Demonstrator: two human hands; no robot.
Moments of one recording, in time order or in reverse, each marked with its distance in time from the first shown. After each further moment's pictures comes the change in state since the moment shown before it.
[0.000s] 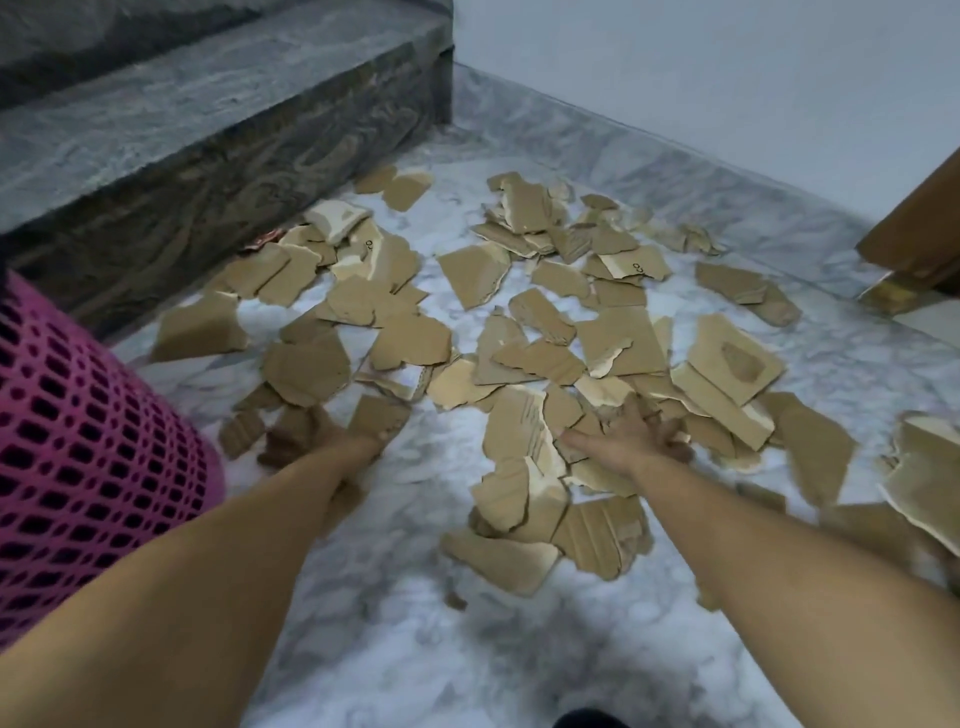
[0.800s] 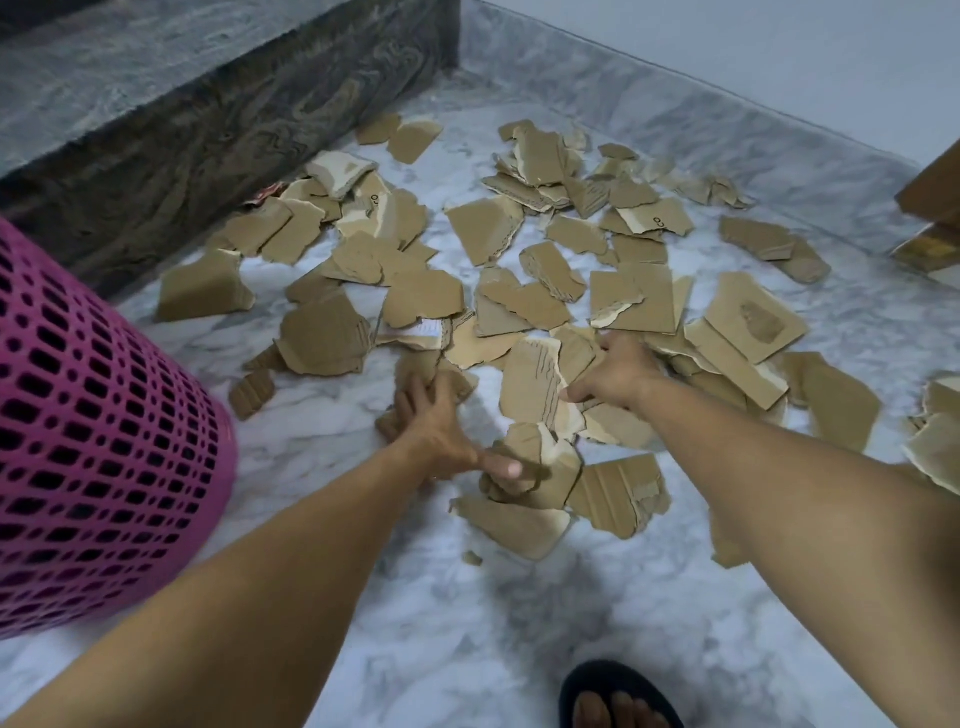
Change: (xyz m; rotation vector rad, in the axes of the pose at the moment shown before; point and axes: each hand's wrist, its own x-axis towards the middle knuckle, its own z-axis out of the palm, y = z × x) left_hand -0.079 0.033 0.032 0.311 -0.280 0.391; right_hand 0.001 -0.041 -0.009 0.142 -0.057 -0.188
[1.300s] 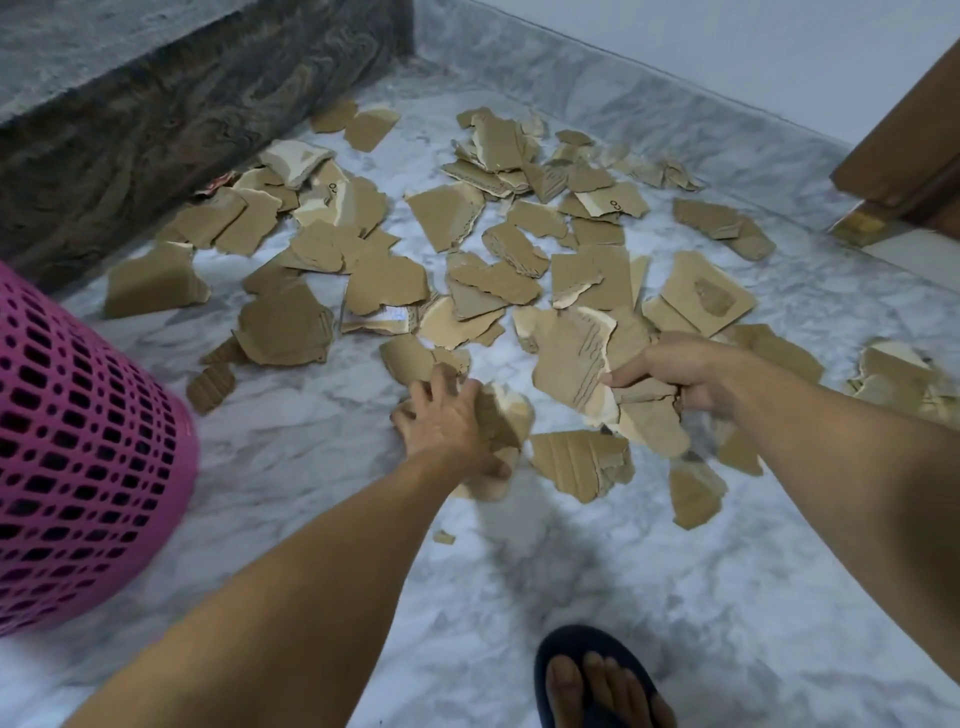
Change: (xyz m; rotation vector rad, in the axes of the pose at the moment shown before) left_hand -0.012 0.033 0.041 0.333 0.155 0.088; right_hand -0.018 0.057 -0.067 0.266 -0.283 0.174
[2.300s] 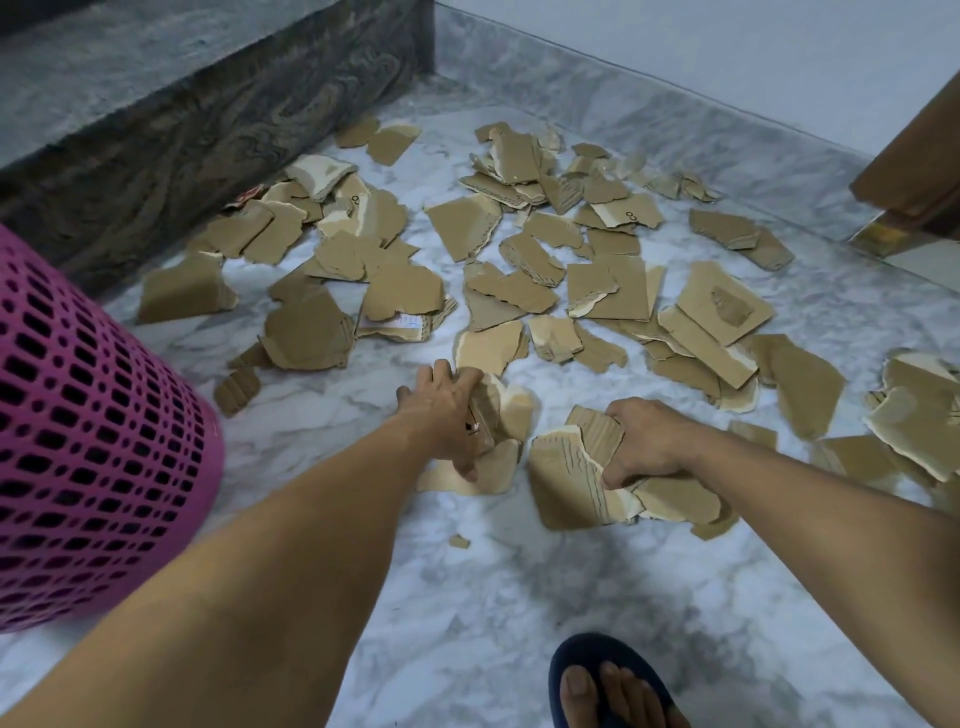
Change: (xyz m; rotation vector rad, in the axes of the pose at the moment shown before) left_hand 0.019 -0.031 -0.025 0.159 -0.088 0.186; right_hand -0.010 0.034 0.051 -0.843 0.044 -0.219
